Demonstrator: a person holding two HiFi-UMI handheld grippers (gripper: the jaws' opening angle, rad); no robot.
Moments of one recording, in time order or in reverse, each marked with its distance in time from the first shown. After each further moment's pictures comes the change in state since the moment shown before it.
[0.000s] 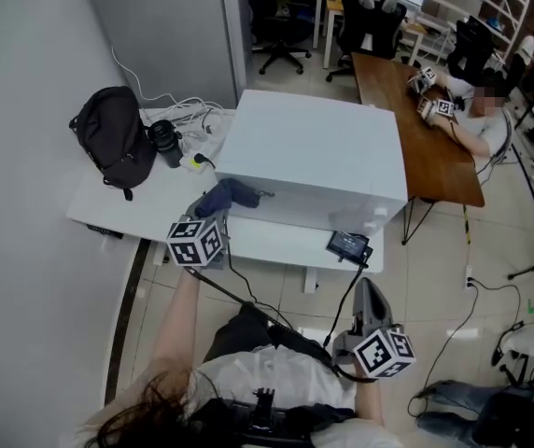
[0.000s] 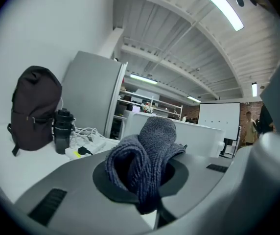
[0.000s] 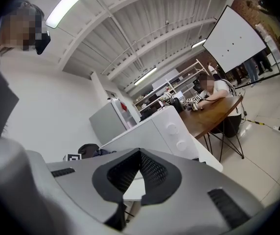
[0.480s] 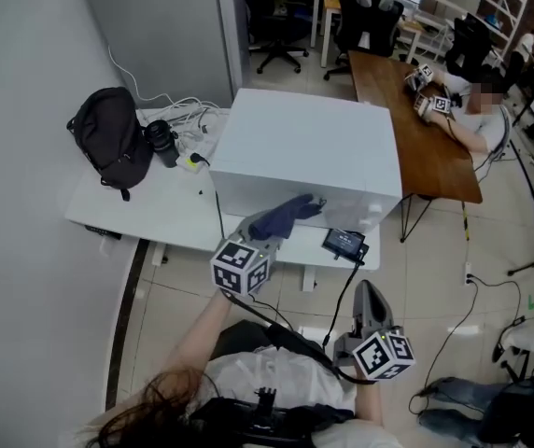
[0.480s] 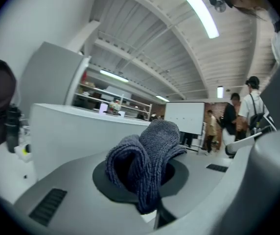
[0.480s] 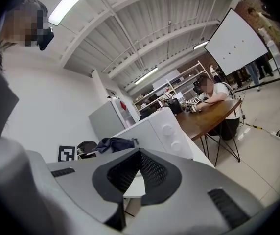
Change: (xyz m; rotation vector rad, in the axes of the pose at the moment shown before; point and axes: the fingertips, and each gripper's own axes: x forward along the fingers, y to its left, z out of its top) left arm -0.006 -0.179 -0.020 0.115 0.025 -0.365; right arm -0.016 -0.009 0.001 -0.032 0.011 -0.016
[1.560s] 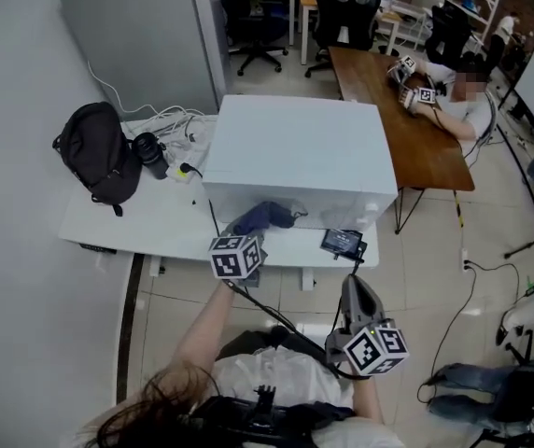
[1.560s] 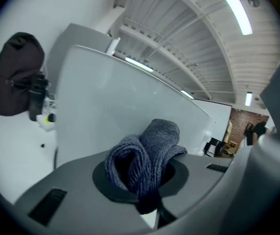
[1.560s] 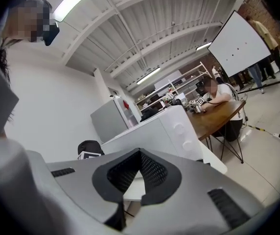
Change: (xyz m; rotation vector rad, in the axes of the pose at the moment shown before) left arm 0.023 0.094 -0.065 -0.234 0.110 0.218; right arm 0.025 0.031 -0.008 -0.020 -0.006 0.009
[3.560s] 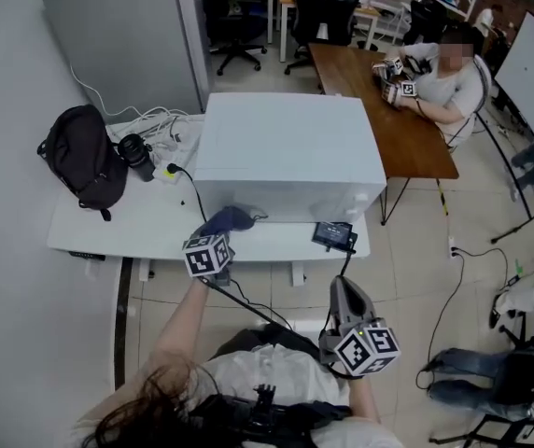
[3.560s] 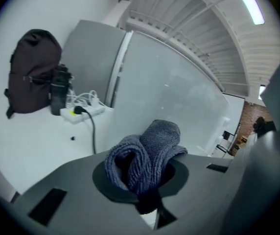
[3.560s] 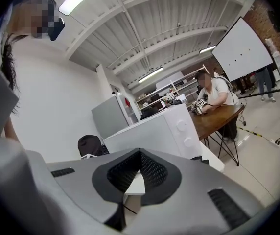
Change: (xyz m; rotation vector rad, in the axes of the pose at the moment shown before) left arm -0.020 0.087 -0.032 -0.008 0.088 0.132; right arm -0.017 0.020 -0.018 -0.051 0.013 -0.025
